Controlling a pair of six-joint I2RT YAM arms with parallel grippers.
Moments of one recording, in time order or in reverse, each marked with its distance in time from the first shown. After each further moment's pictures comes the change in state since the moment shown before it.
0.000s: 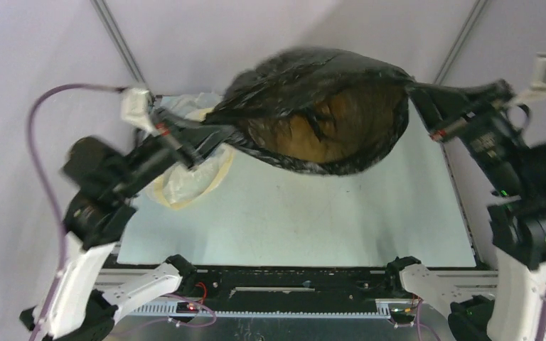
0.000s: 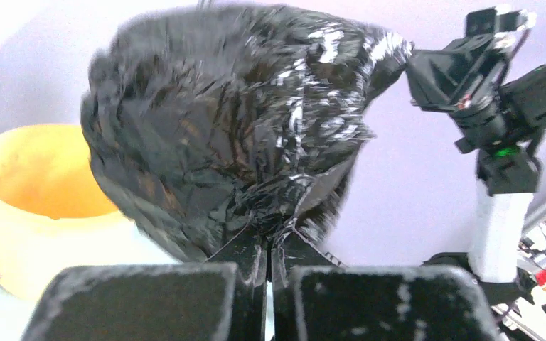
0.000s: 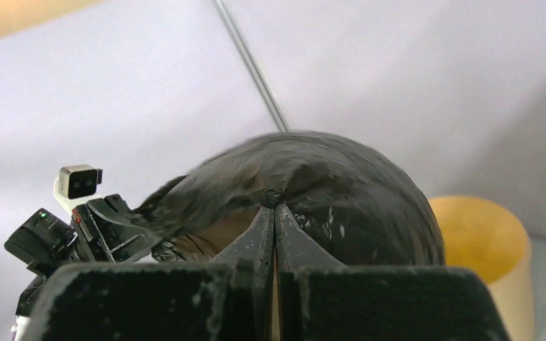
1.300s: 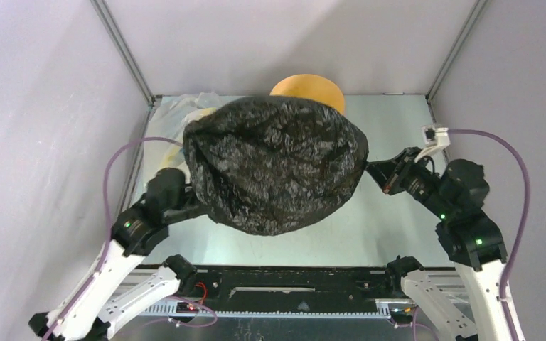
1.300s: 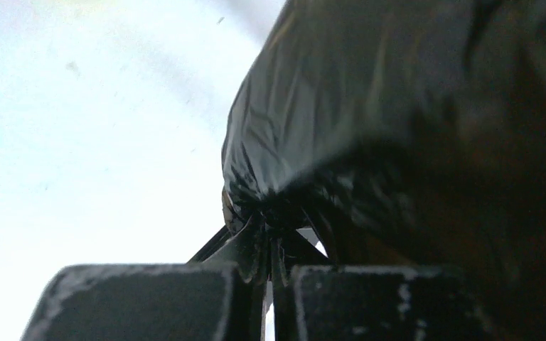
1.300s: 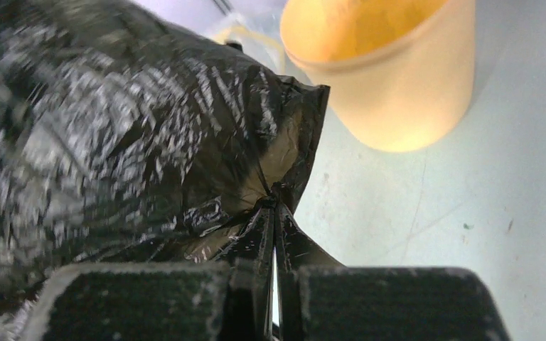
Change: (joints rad) left arm -0.015 -0.295 -0.529 -0.301 0.099 0.033; right arm 0.000 -0.362 -0.737 -0.069 -0.031 -0.118
